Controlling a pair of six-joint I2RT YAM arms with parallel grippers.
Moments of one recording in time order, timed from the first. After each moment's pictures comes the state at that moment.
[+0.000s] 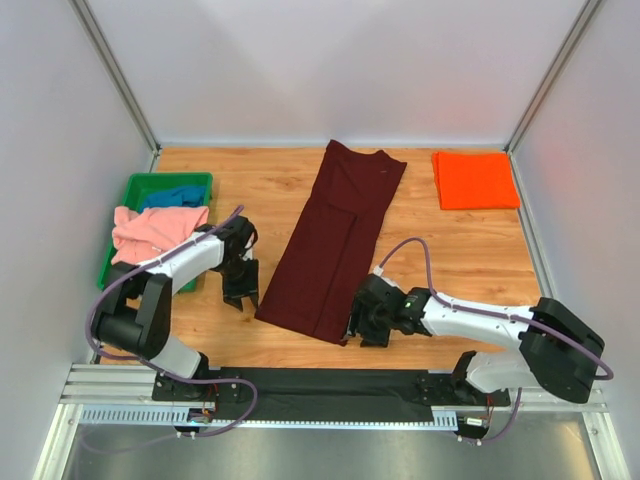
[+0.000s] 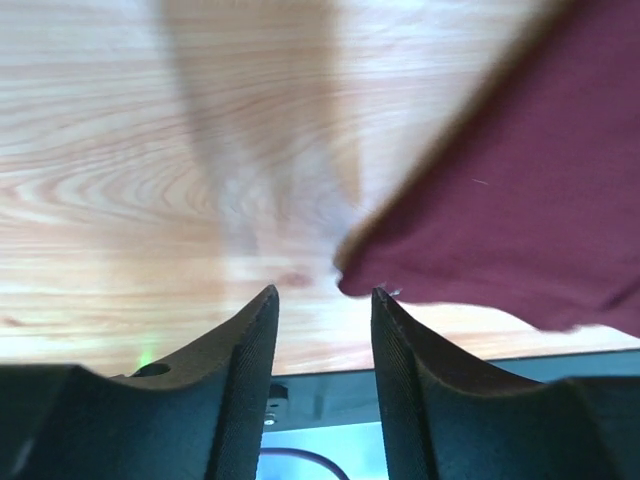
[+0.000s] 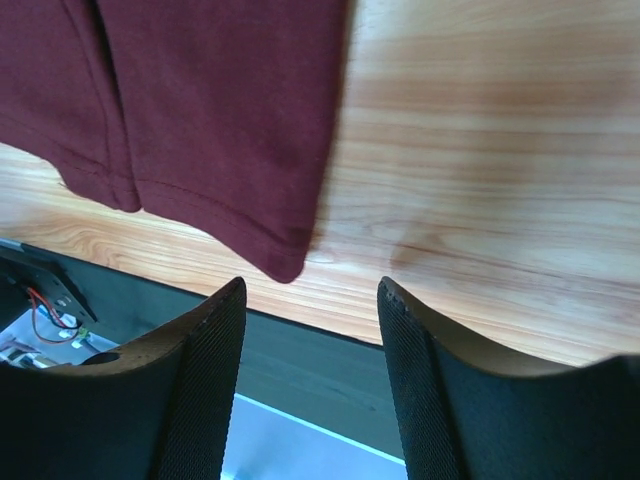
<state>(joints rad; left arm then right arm) -0.34 1.54 0.88 -0.88 0.13 -0.46 0.98 1.29 0.59 -0.41 -0.07 1.23</state>
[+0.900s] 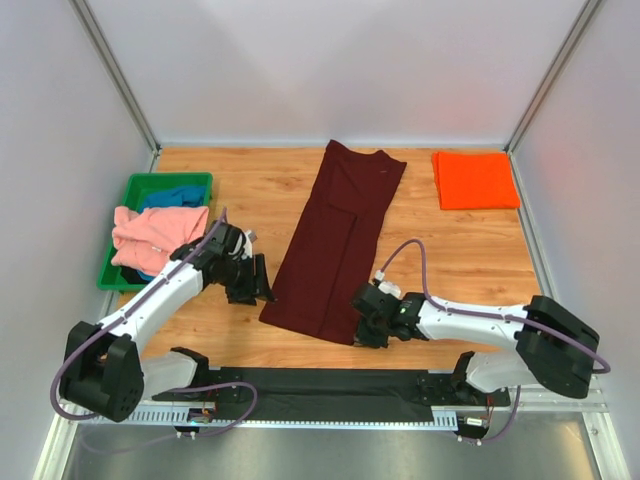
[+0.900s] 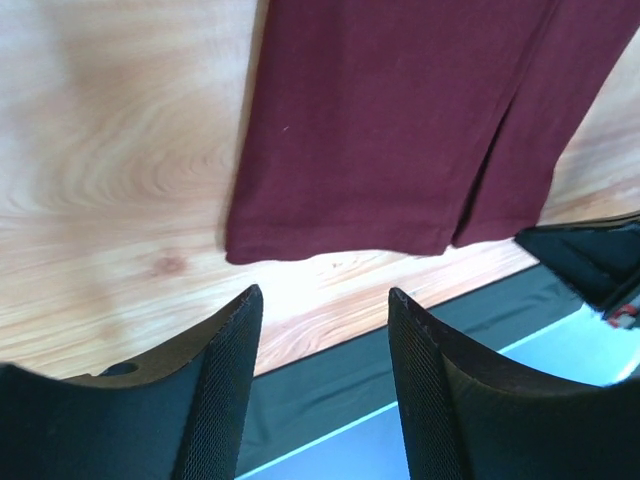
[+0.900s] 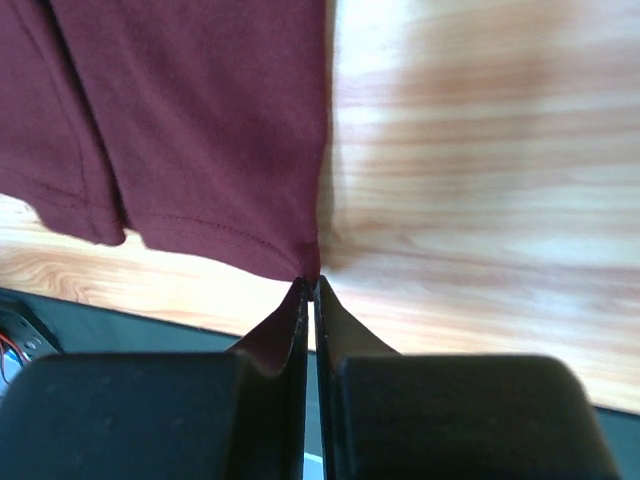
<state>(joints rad) -0.35 1.20 0.79 -0.76 0.35 -0.46 1.06 1.34 0.60 -0.41 0.05 1.32</state>
